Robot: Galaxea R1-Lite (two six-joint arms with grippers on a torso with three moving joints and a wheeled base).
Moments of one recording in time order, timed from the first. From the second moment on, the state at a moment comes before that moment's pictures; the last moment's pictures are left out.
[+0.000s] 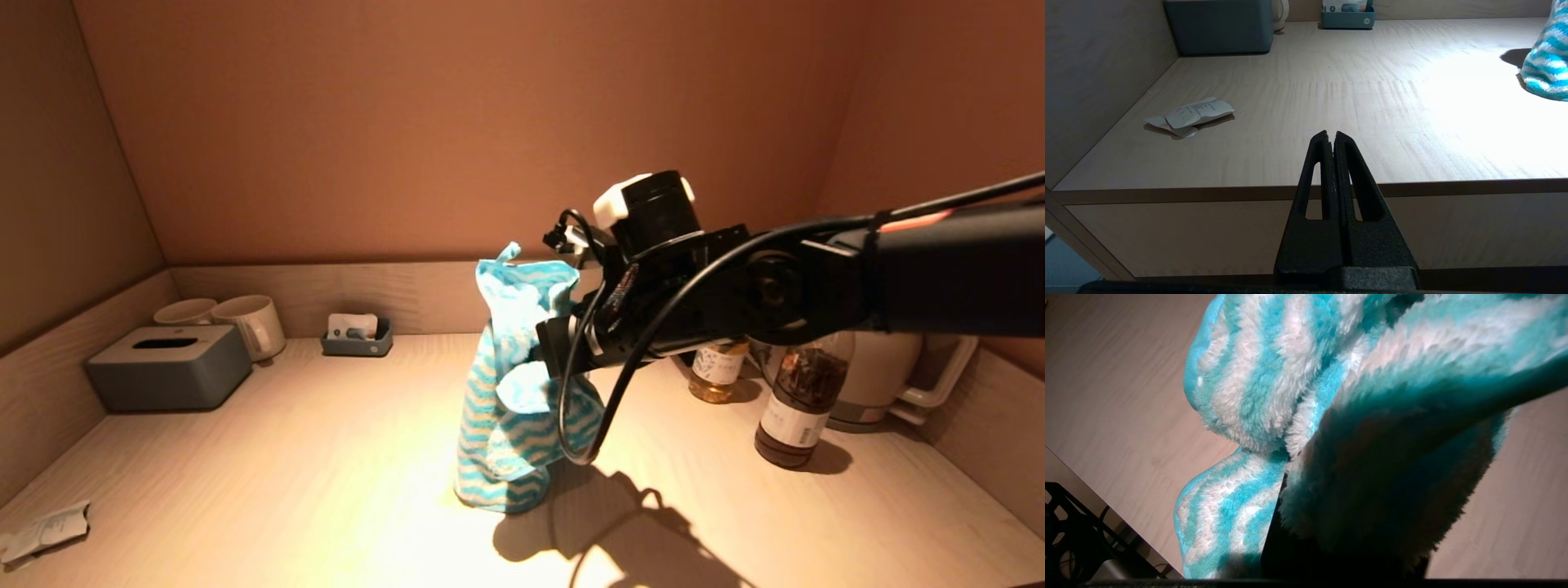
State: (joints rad) left arm 0.00 0.00 0.00 0.02 -0.01 -0.01; right arm 0.55 1.88 -1.49 0.24 0.20 0.10
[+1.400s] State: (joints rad) left arm 0.00 0.00 0.00 0.02 -0.01 -0.01; right arm 0.80 2.07 -1.30 0.18 0.13 0.11
